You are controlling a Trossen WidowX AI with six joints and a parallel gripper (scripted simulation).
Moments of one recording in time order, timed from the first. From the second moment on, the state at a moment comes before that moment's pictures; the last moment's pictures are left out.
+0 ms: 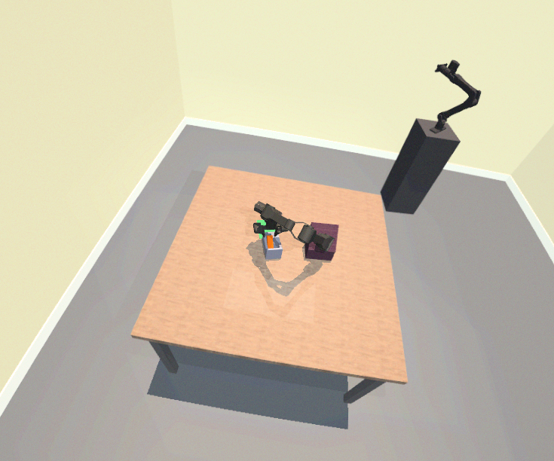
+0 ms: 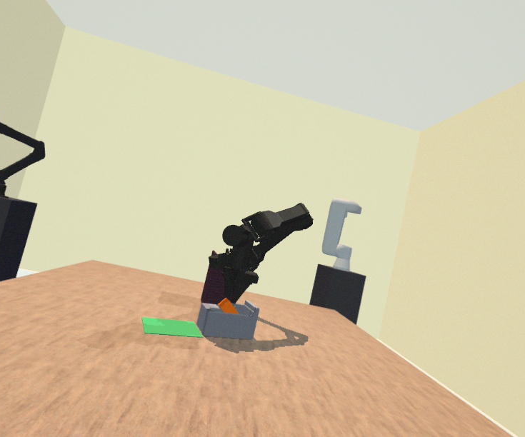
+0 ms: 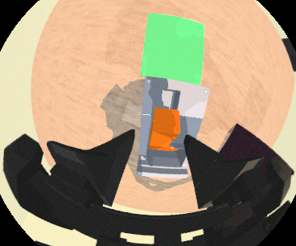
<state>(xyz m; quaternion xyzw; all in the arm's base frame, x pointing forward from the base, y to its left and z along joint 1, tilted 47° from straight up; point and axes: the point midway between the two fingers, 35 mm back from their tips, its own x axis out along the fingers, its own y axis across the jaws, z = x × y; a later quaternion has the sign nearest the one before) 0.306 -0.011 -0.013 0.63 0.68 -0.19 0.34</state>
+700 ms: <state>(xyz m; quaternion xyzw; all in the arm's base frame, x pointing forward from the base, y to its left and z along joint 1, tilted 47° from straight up) 0.305 0.009 -0.031 0.63 0.68 -0.19 0.34</state>
